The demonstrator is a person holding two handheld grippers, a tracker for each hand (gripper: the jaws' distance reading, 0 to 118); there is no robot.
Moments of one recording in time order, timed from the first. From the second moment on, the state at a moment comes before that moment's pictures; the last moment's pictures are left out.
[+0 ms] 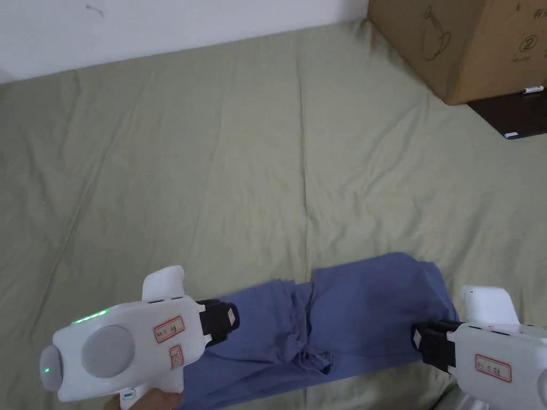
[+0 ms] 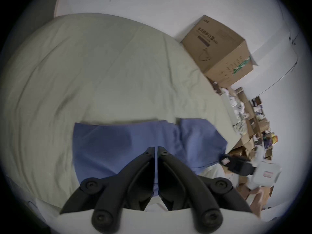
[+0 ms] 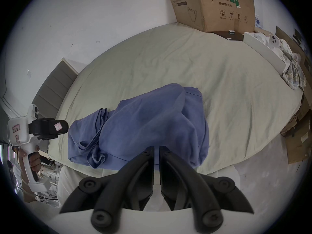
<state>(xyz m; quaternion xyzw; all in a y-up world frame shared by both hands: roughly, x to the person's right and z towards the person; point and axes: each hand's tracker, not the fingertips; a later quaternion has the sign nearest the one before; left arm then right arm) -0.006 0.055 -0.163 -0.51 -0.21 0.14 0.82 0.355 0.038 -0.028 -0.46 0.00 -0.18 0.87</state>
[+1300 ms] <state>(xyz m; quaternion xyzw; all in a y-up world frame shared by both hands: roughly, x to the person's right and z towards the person) -0.126 -0.048 -0.164 -0.50 -0.27 0.42 0.70 0.272 0.071 -0.060 -0.47 0.05 -0.11 0.87</state>
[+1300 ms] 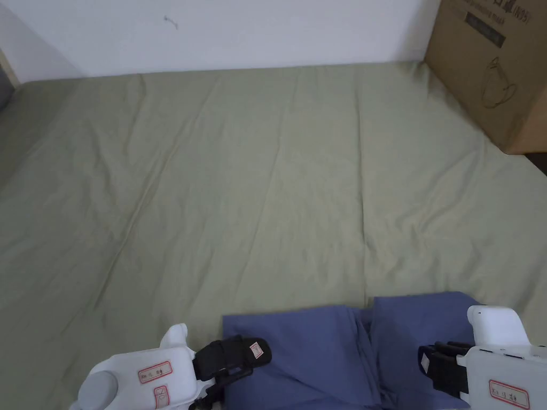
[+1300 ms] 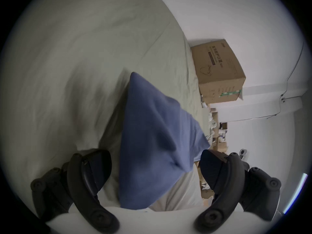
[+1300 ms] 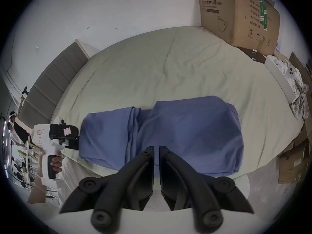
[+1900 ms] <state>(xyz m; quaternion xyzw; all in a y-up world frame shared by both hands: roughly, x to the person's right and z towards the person) -0.233 -0.032 -0.163 -0.49 -0.26 0.40 0.73 0.251 0.069 -0.079 -0.48 0.07 -0.11 0.87</state>
